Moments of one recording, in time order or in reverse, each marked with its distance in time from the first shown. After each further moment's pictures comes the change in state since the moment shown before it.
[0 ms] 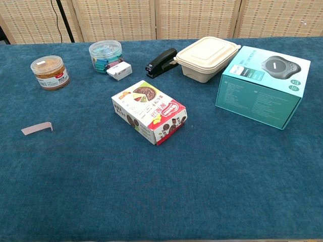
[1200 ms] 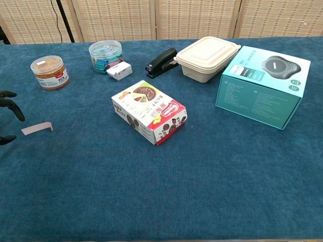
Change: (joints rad) left arm -0.284 -0.423 -0.162 0.202 -0.556 -0.266 0.328; right arm 0.012 0.057 -0.024 -0.014 -0.006 -0.029 0.130
